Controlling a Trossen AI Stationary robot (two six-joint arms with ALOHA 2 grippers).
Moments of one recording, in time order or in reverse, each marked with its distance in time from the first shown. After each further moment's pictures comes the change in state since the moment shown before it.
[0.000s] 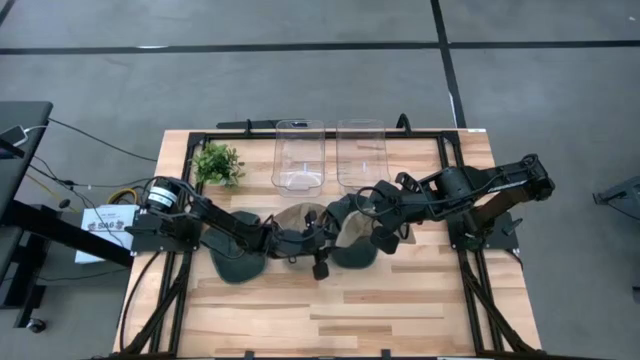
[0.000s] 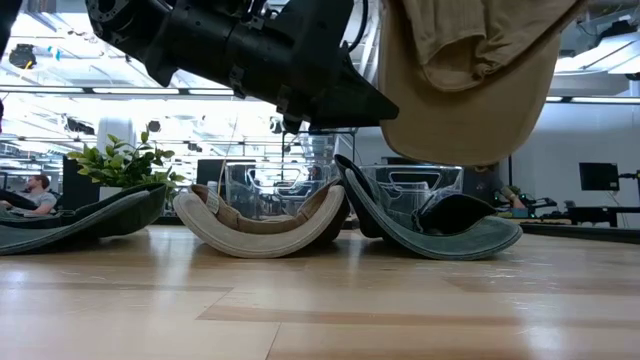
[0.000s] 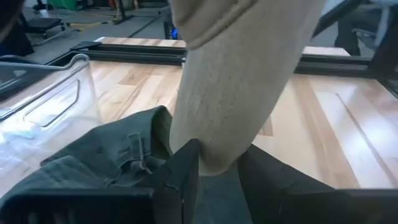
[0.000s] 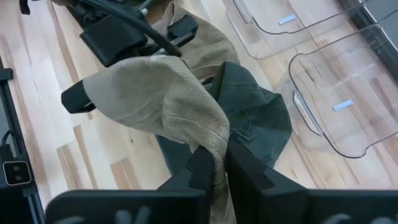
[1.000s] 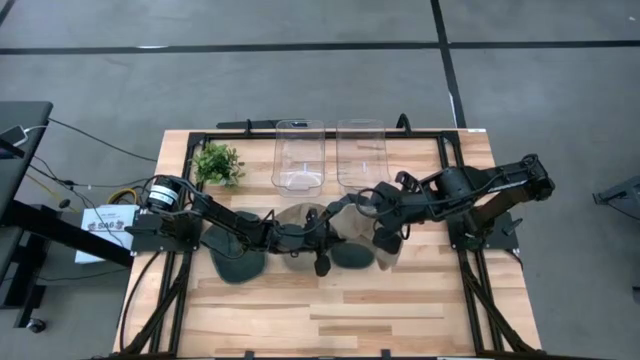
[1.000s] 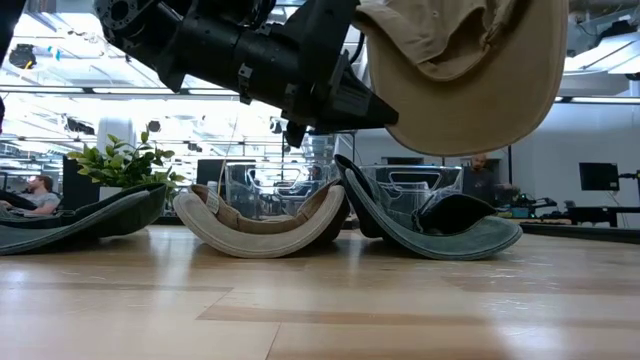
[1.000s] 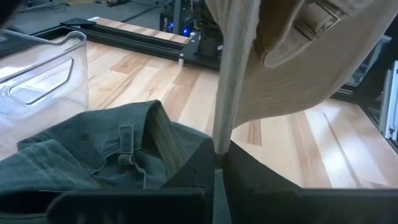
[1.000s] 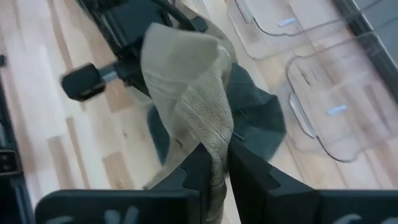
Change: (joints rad) left arm 0.035 0.000 0.000 0.004 0.072 -0.156; right arm 0.000 0.000 0.000 -0.027 0.008 -0.052
